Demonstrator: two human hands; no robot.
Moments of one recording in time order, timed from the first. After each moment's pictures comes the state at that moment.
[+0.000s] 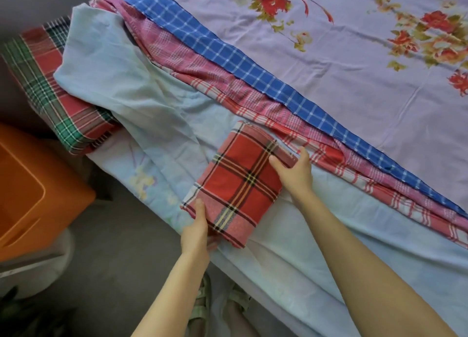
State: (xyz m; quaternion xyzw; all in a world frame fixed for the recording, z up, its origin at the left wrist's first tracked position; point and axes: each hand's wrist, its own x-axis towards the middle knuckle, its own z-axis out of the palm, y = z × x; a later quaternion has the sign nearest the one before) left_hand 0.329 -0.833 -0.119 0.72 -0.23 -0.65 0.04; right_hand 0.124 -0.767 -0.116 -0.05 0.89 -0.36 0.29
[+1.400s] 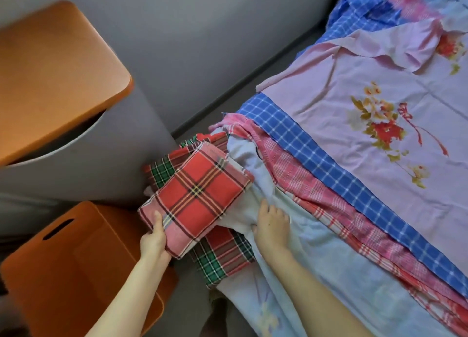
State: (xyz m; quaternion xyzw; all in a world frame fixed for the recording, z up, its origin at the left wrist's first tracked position) left_hand 0.412 -1.304 -0.059 0.76 -0.20 -0.58 0.22; right_hand 0.232 -1.178 -0.088 -0.37 0.90 0.05 0.21
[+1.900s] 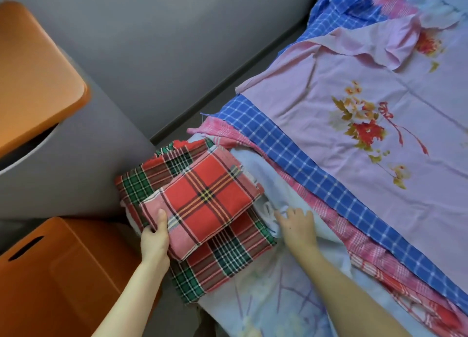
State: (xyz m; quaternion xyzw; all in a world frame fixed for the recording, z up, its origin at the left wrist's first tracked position) left_hand 0.366 -1.298 -0.084 0.73 -0.31 -0.59 0.16; right_hand 0.130 -1.118 -0.105 -0.45 0.89 0.09 0.07
